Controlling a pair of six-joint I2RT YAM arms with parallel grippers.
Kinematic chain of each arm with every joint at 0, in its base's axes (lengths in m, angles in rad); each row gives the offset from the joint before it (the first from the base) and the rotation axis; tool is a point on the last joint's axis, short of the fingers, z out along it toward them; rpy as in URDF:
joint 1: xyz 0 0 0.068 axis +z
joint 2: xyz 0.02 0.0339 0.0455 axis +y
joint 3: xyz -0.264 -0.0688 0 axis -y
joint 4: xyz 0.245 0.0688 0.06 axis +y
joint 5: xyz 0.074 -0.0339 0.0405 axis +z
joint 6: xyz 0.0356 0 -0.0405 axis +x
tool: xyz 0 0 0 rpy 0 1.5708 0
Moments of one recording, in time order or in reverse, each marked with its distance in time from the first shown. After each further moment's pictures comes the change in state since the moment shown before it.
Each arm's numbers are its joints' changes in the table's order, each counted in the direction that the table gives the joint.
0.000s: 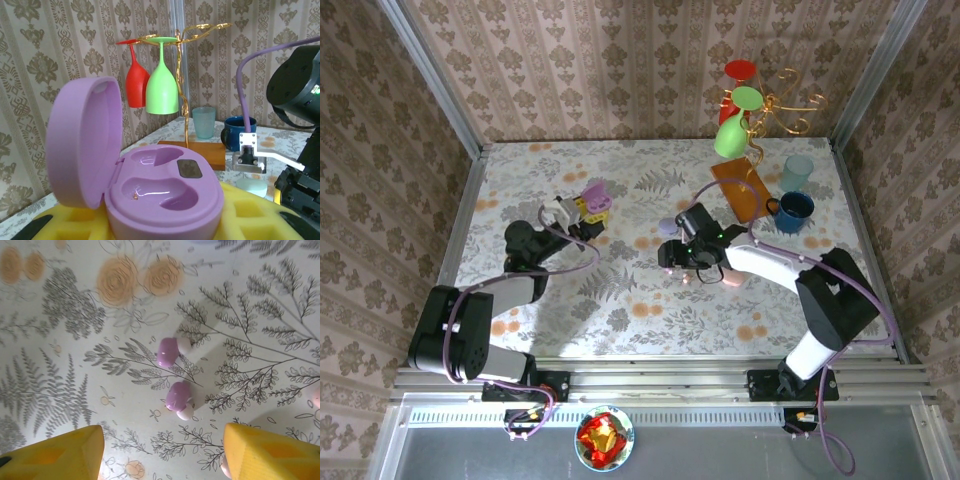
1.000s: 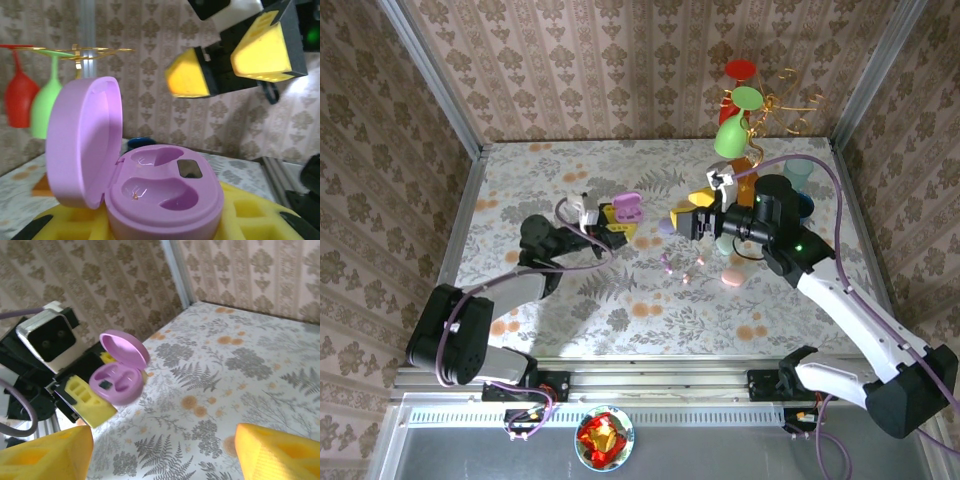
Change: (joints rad) left arm -0.151 -0.005 0.113 0.029 -0.179 -0.263; right arm -0.169 -0.548 -0.002 -0.228 0.350 -0.347
